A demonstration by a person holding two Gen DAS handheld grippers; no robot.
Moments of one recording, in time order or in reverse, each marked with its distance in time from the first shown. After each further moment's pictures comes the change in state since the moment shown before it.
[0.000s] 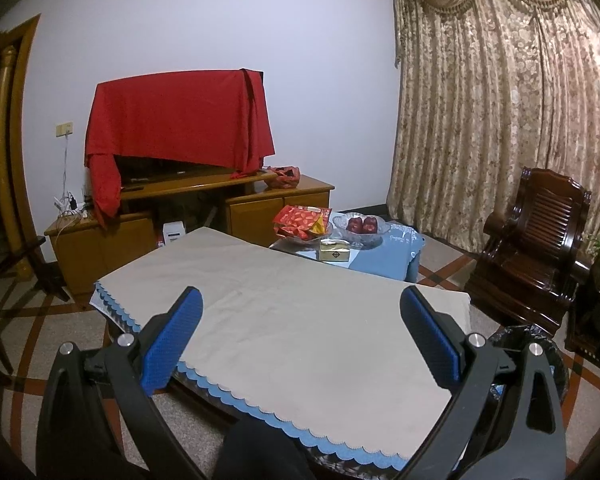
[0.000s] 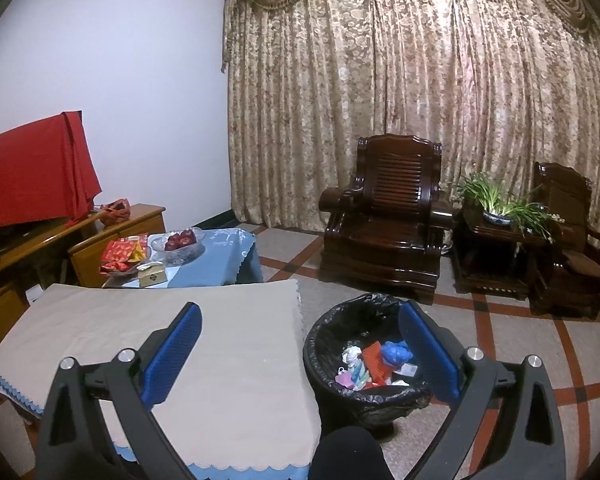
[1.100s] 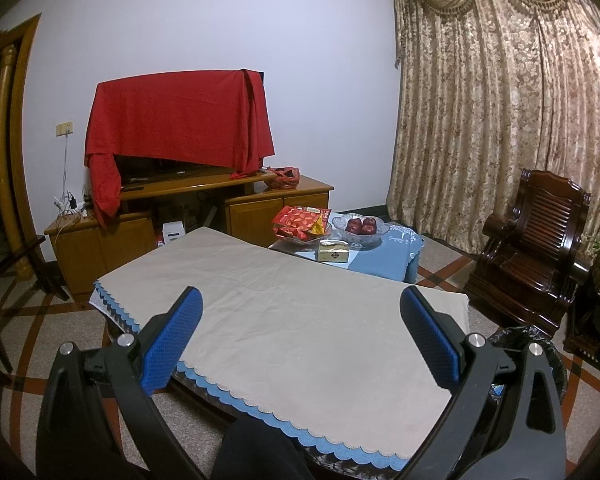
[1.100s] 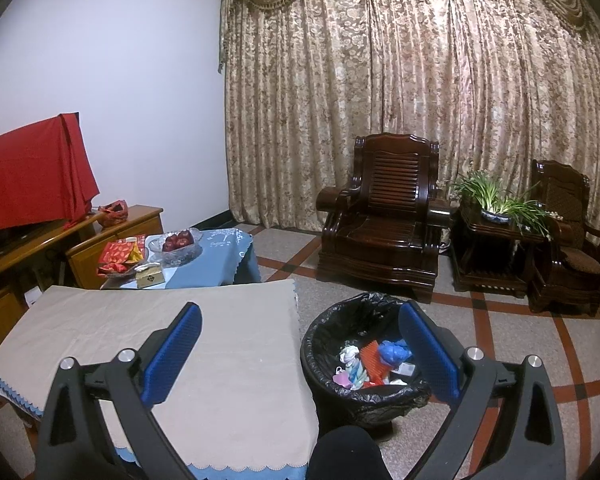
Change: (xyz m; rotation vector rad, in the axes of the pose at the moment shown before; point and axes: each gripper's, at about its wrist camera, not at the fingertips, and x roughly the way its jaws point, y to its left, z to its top) left arm 0.001 0.001 0.000 0.000 -0.002 -0.002; right arm 0.001 -0.006 0.000 0.004 0.002 -0.002
